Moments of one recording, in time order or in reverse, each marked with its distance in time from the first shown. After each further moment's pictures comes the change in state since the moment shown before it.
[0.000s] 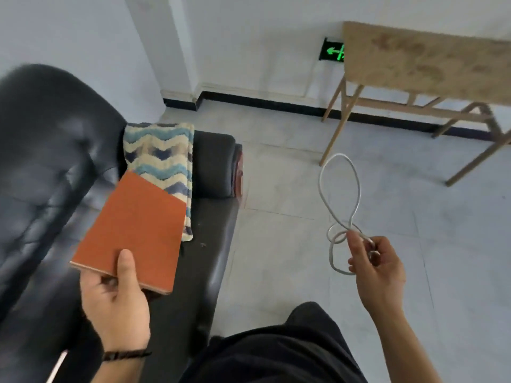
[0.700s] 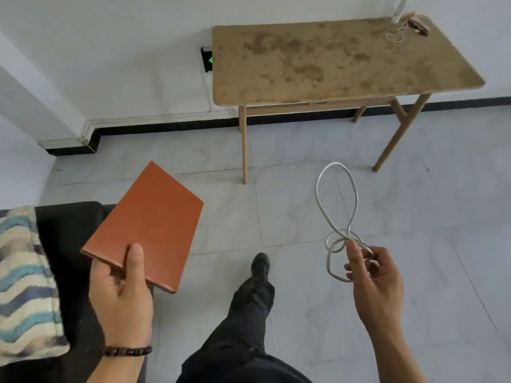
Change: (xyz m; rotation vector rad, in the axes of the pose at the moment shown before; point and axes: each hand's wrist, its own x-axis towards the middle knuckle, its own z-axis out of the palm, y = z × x) left_hand -0.147 0.055 0.484 0.084 -0.424 0.090; right_hand 0.364 0.079 -0.226 0.086 0.226 0.138
